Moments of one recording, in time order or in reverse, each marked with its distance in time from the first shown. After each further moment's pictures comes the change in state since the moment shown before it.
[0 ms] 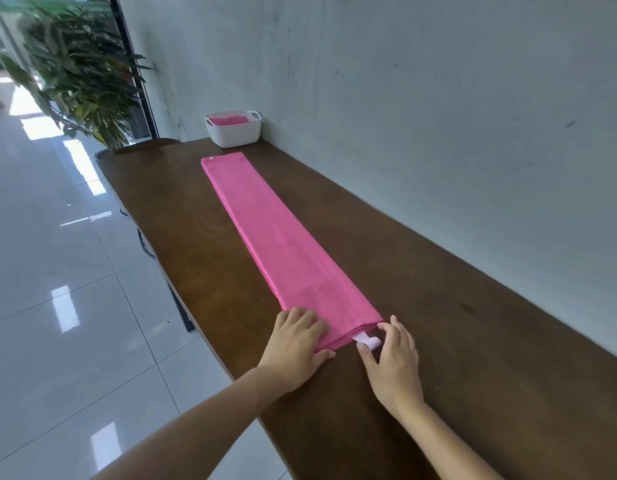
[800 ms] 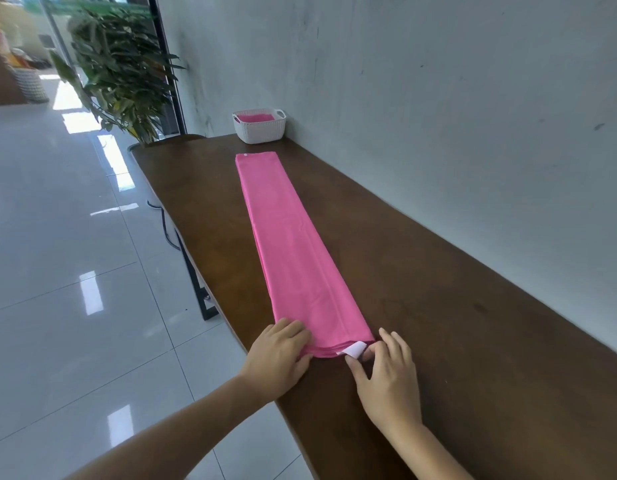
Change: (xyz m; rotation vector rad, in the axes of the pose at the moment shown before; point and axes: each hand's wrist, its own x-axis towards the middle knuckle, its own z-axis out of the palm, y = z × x) left_hand -0.061 -0.023 0.010 -0.051 0.170 0.023; right_hand -0.045 -0.018 0.011 -0.114 0.063 -0.179
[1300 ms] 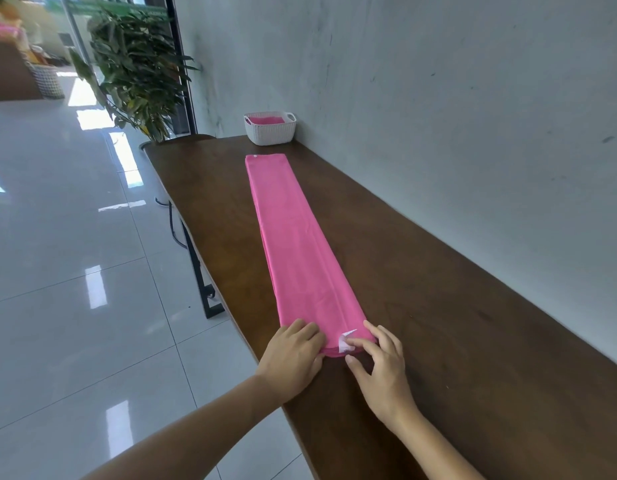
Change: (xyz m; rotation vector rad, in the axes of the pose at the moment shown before) left_hand 0.004 0.019 0.006 0.043 0.045 0.019; right_hand 0.014 0.003 0.003 0.303 -0.066 -0.116
